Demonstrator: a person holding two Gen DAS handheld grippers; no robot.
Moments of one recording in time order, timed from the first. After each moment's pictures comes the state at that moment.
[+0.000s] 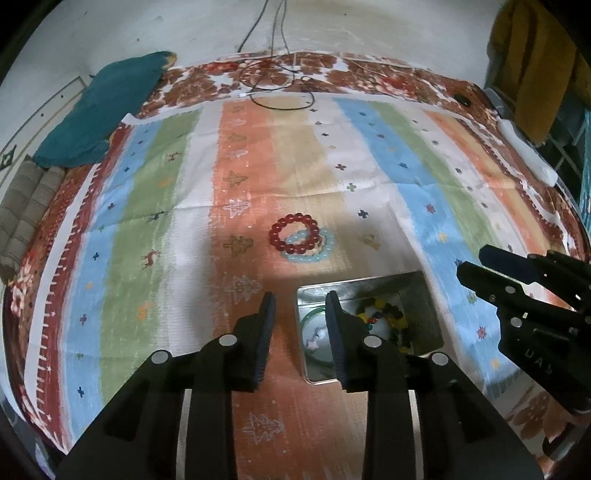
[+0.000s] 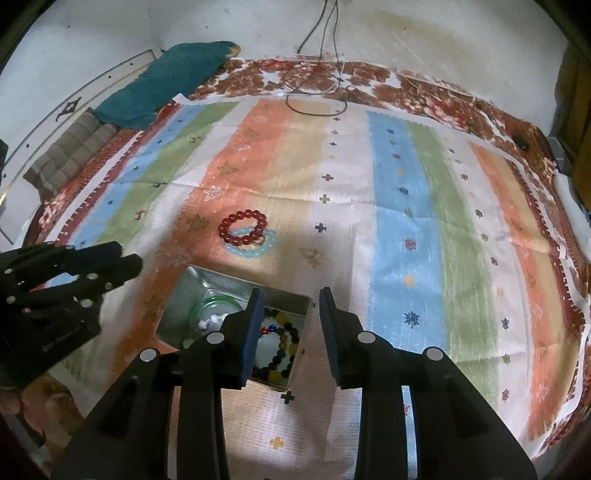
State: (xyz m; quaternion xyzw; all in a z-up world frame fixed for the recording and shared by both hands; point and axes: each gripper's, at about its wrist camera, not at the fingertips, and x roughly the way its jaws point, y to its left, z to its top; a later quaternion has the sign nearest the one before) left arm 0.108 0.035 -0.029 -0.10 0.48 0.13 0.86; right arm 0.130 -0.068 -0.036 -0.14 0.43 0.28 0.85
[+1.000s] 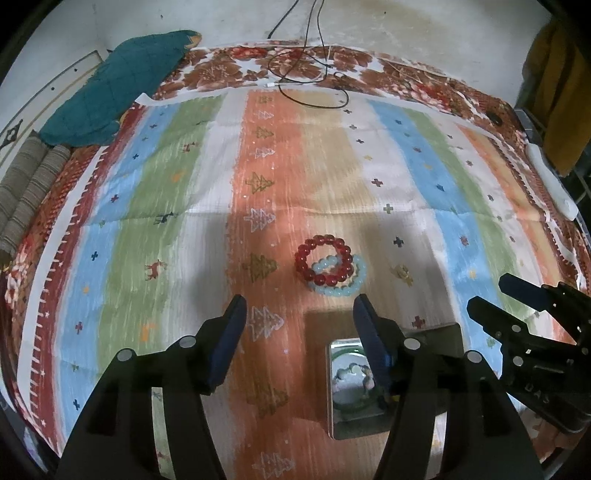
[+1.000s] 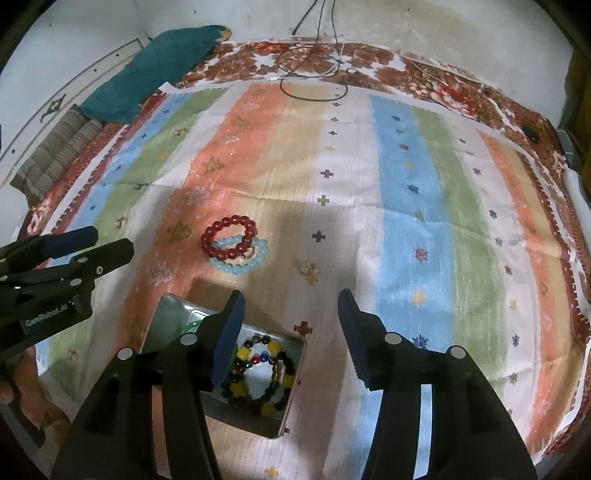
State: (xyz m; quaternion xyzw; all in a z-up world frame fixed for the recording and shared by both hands) left arm 0.152 0.078 -0.044 -0.14 0.49 0.16 0.85; right arm 0.177 -0.041 -0.050 -0.15 0.46 0.27 0.83
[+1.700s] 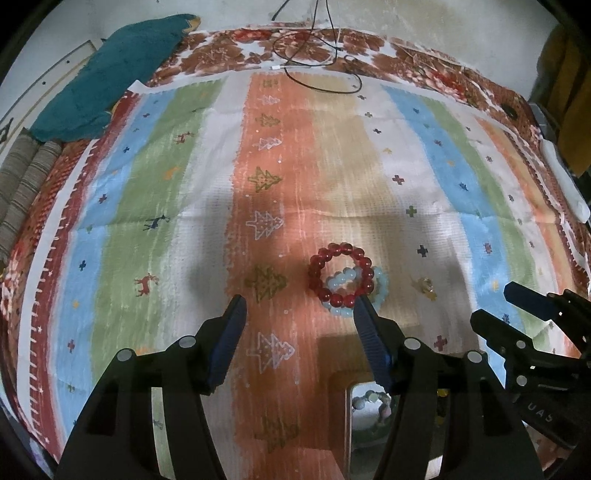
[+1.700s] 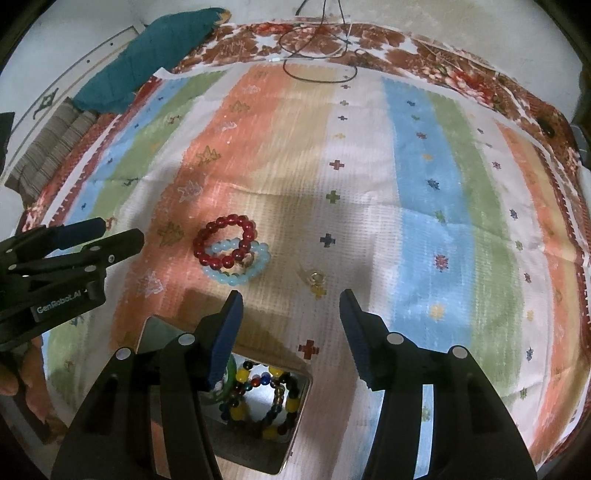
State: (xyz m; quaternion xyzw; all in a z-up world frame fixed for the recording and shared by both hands) left arm 0.189 0.102 -0.070 -0.14 0.51 0.16 0.83; right arm 0.207 -0.017 -0.070 -0.15 0.49 0.28 0.81
